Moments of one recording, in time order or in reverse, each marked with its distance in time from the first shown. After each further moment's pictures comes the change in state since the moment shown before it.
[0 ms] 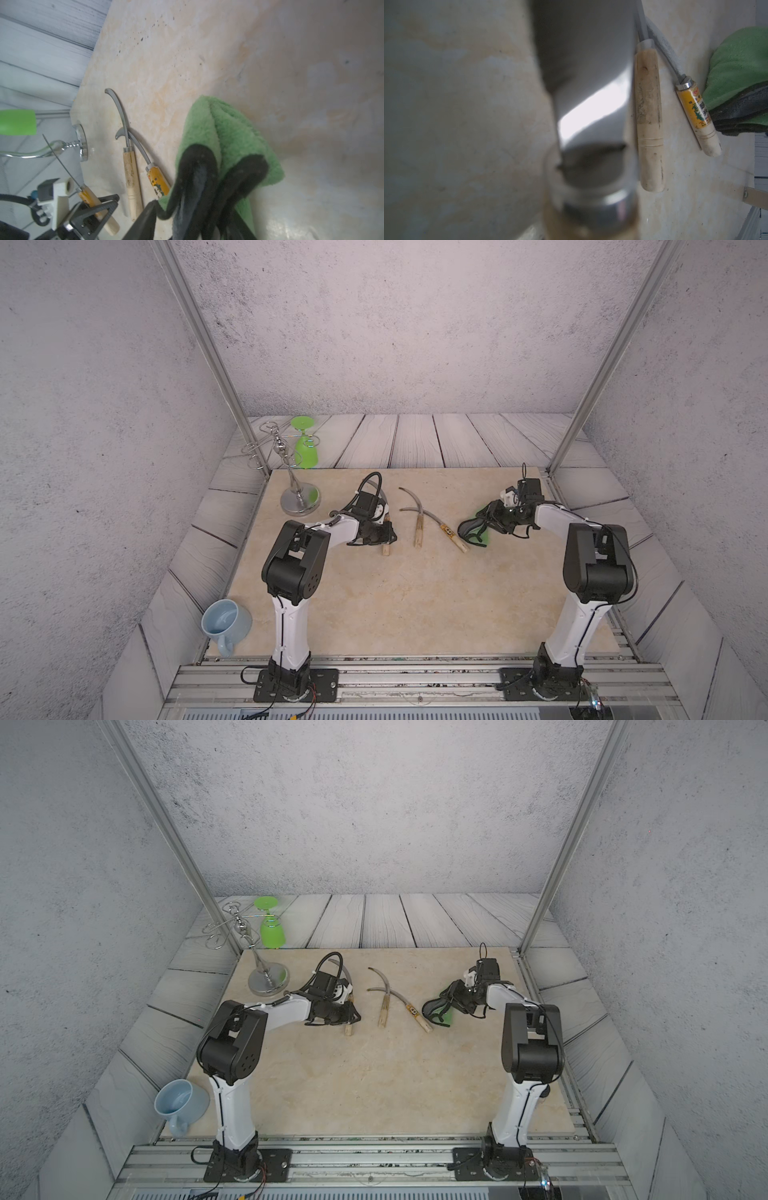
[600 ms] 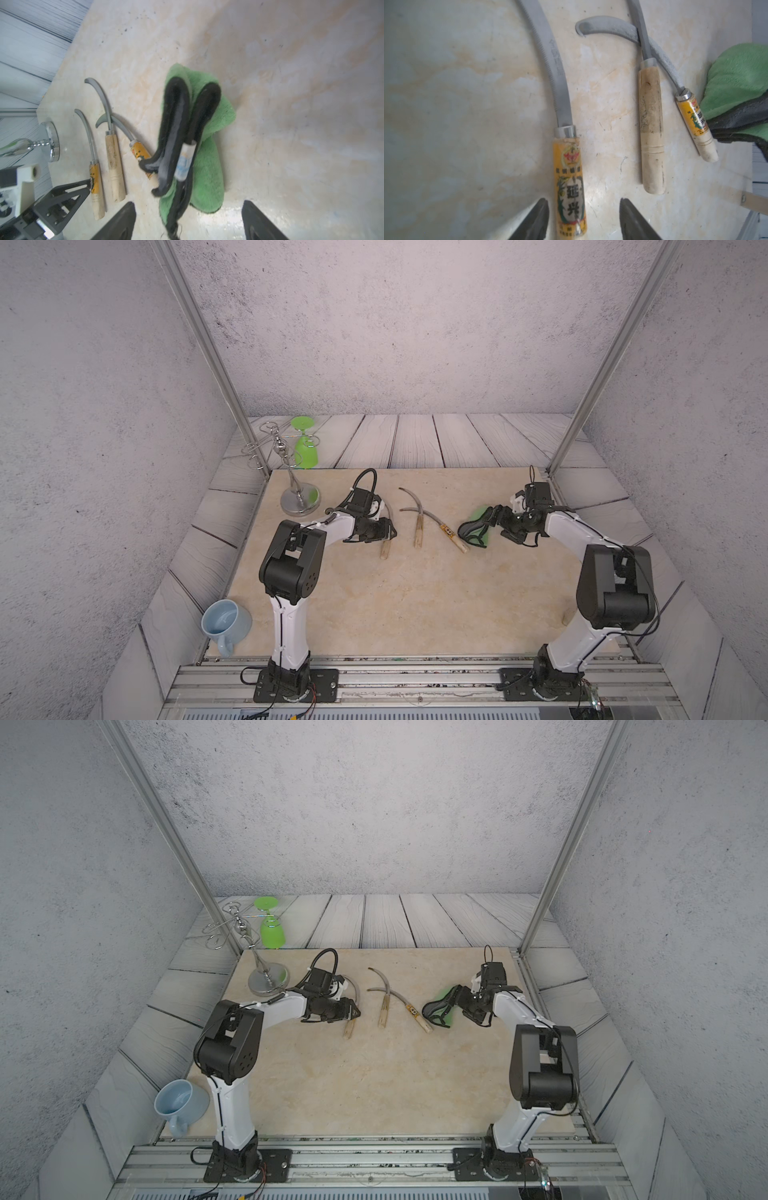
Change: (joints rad) left arm 0.031 -0.021 0.018 -0.029 0.000 0.016; right arm 0.000 -0.276 -0.151 -0.121 0.151 -0.074
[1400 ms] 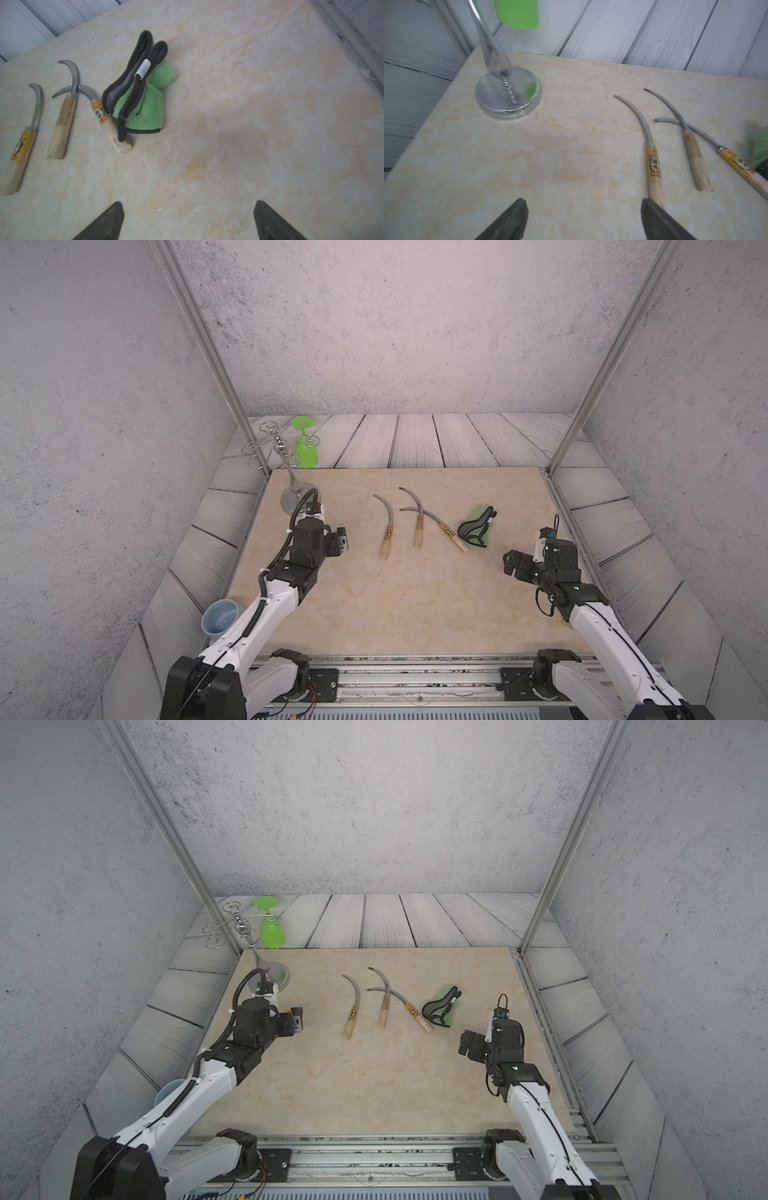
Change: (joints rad) left arm 0.107 -0.943 -0.679 0.232 -0.620 0.147; right arm 0.034 -0.759 -0.632 0.134 0.393 -0.179
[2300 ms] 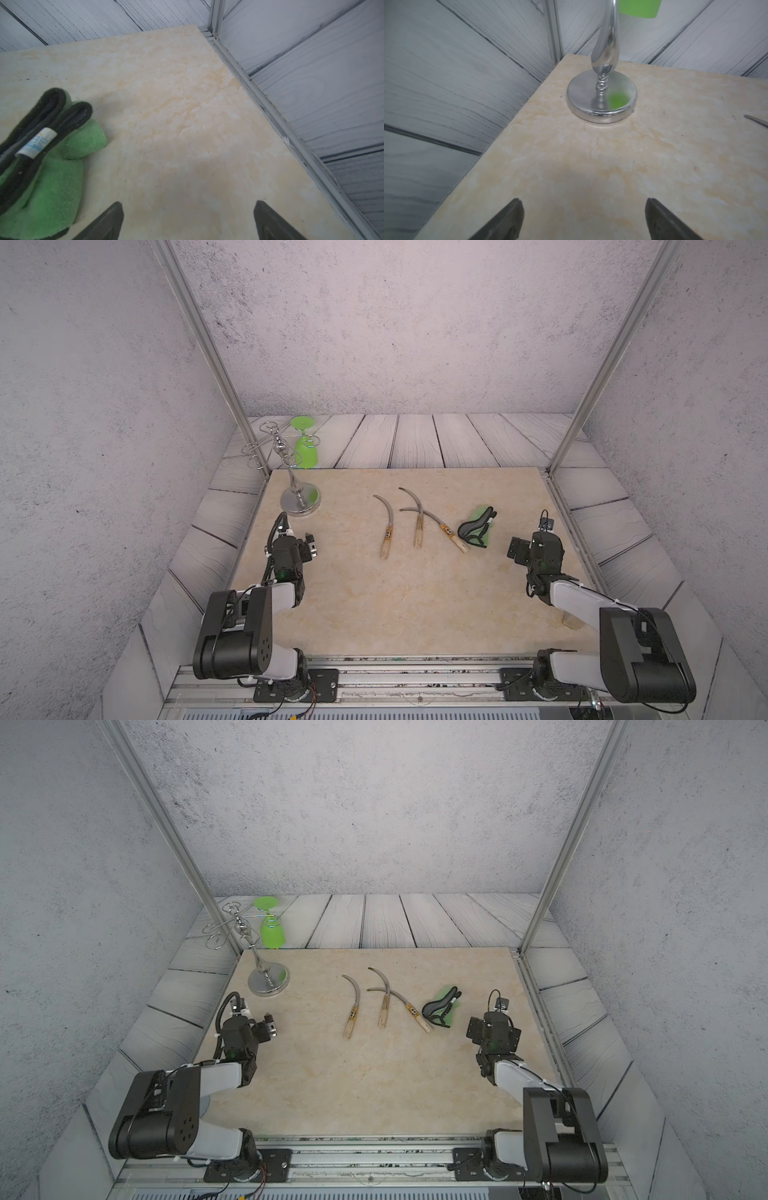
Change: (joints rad) left arm 0.331 0.392 -0.236 0.746 0.025 0.124; right arm 0.002 0.438 -0.059 0.688 0.335 -0.143
